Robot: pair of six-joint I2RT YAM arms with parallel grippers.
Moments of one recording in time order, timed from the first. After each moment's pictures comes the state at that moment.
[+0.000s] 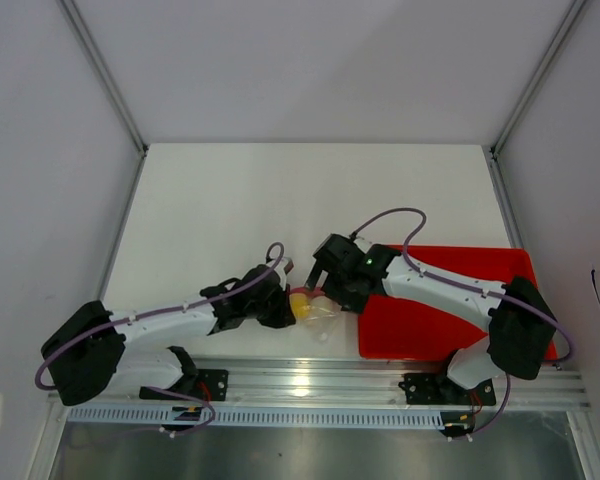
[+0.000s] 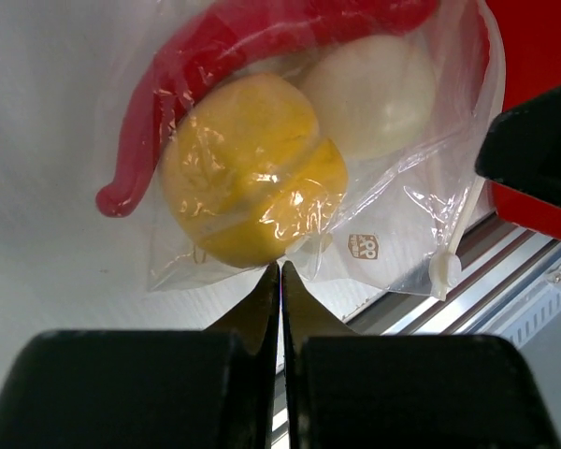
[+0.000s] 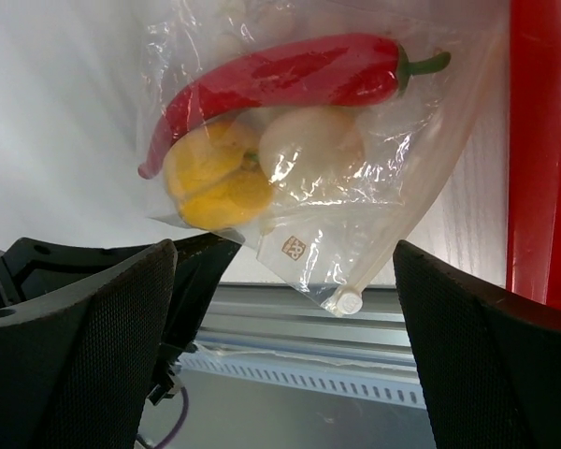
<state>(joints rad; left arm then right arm) -0.90 1.21 0.50 -0.14 0.09 -0.68 0.97 1.49 1.10 -0.75 0.15 1.31</state>
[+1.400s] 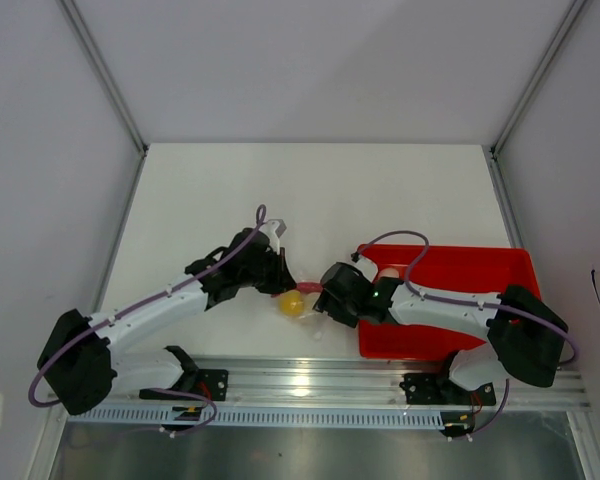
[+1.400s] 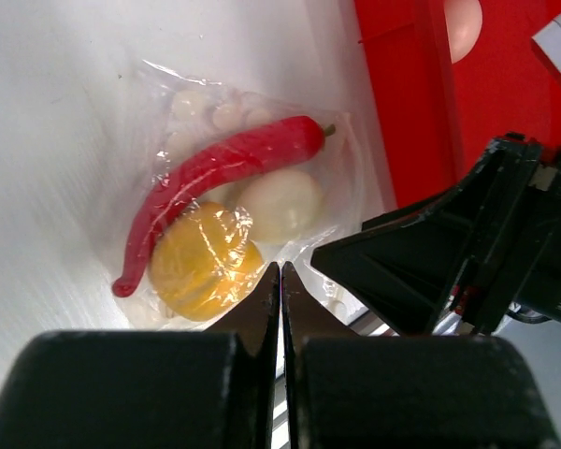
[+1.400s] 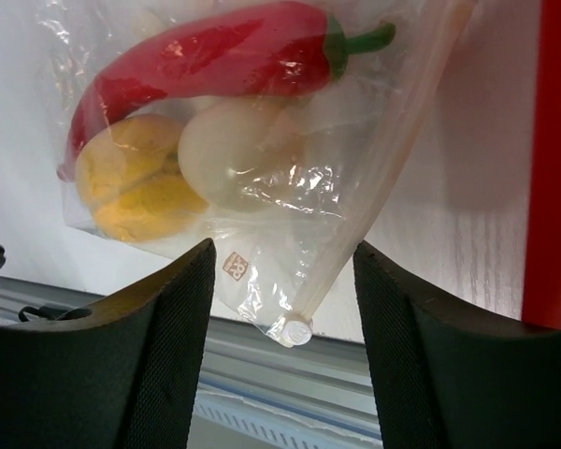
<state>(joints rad) -0.73 1.18 0.74 -0.30 0.14 -0.61 1.04 1.41 0.78 -0.39 0.22 1.34</state>
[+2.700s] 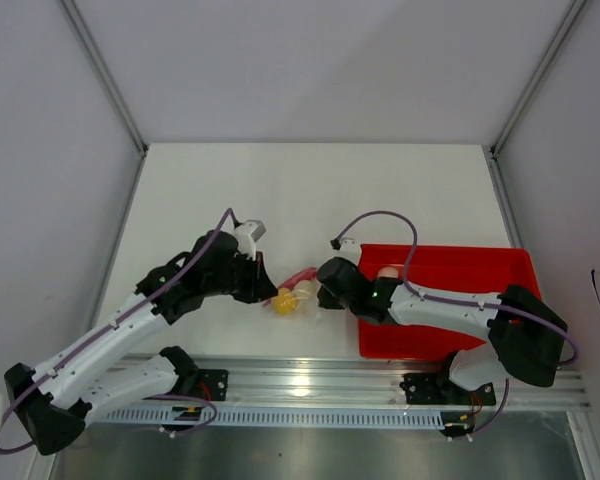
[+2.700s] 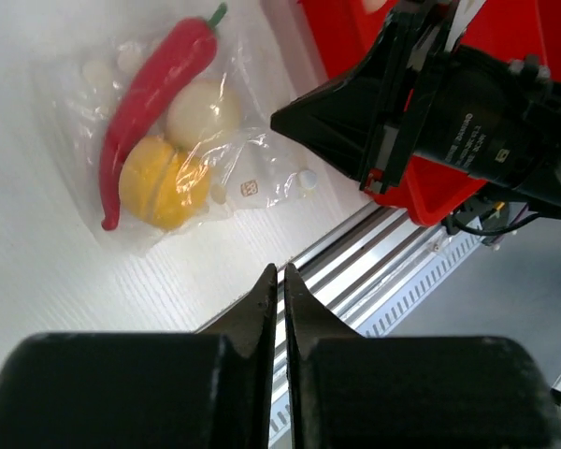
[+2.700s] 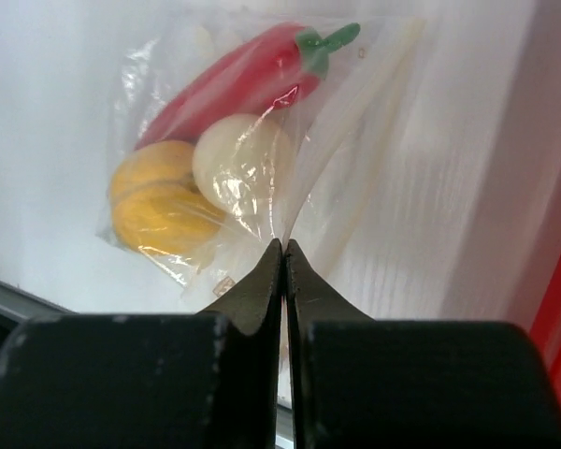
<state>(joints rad) -0.73 0.88 0.83 -0.65 0.19 -0.55 1.05 1.43 0.79 -0.19 0.34 0.94</state>
